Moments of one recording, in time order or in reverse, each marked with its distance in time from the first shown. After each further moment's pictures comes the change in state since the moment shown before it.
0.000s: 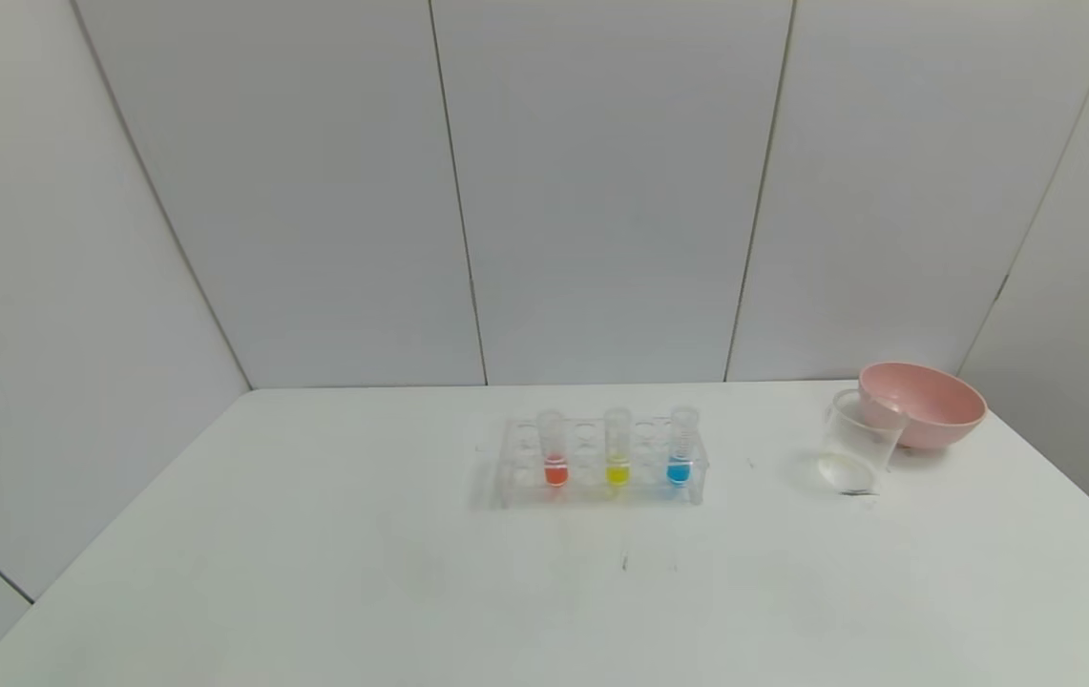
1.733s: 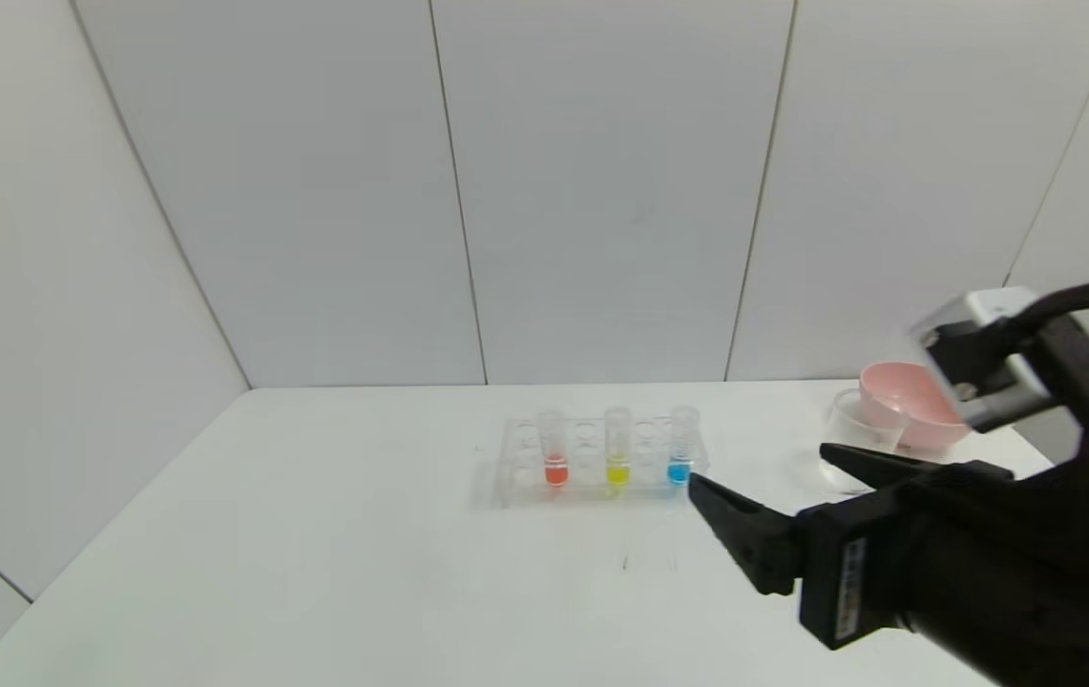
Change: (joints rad) left arm 0.000 0.000 0.000 0.000 0.000 0.000; right arm 1.030 1.214 -0.642 -0.124 -0.633 0.262
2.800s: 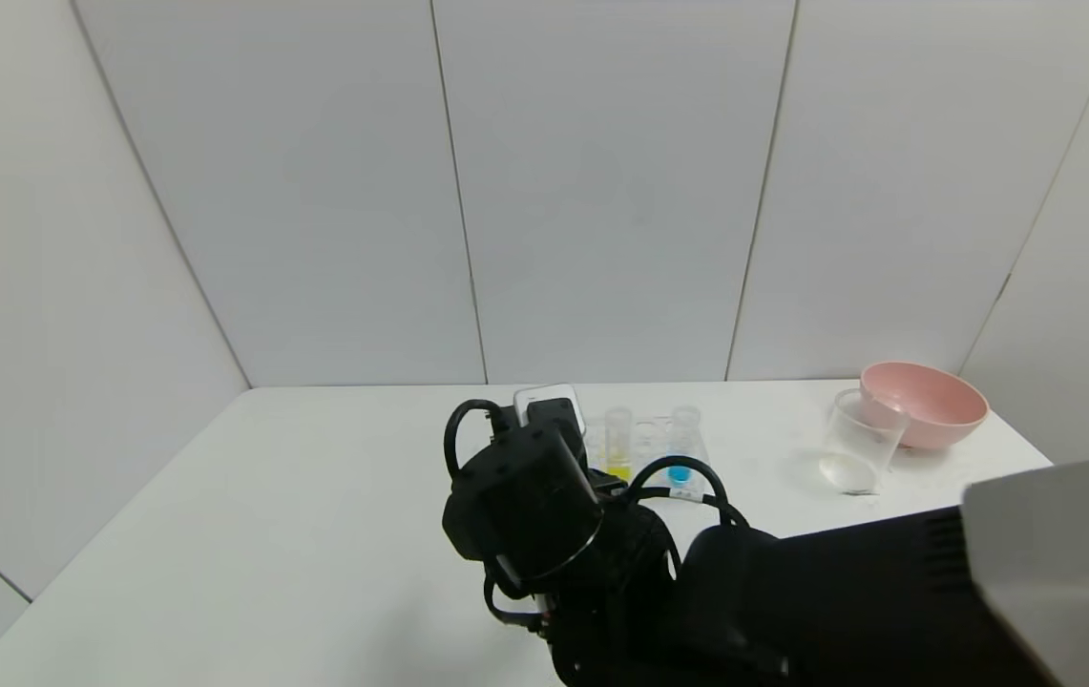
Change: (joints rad) left arm 0.000 0.000 0.000 0.000 0.000 0.000; right arm -0.029 0.730 -0.538 -0.044 -0.060 0.033
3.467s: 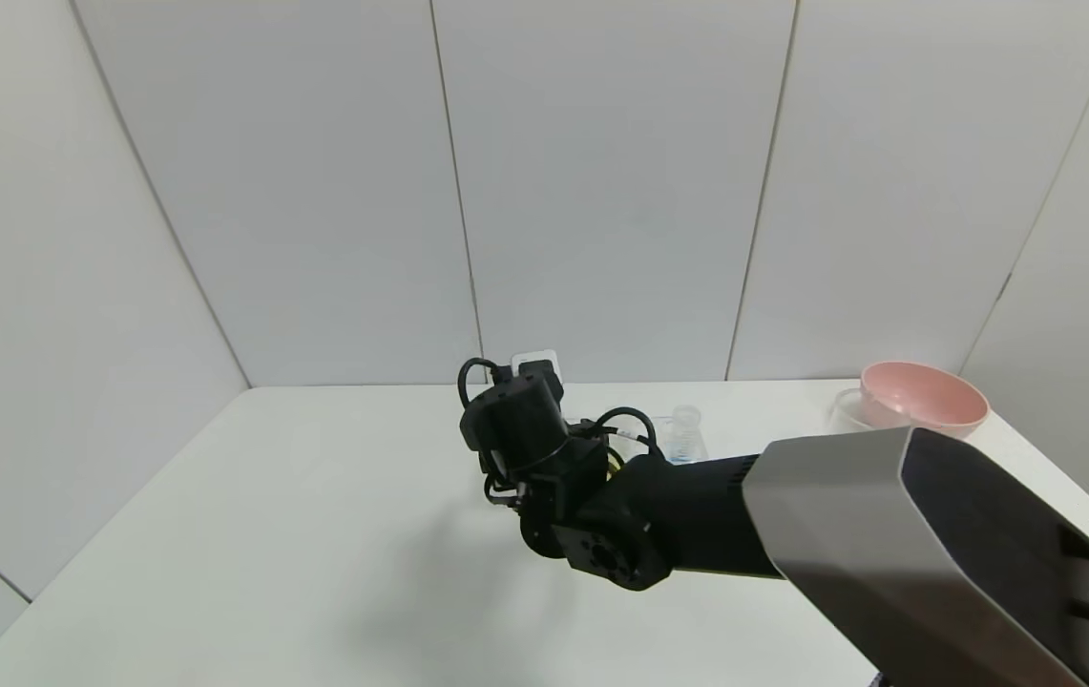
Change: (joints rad) left arm 0.000 0.000 0.000 0.000 0.000 0.000; right arm -0.140 0.304 -0.433 0.053 0.001 -0.129
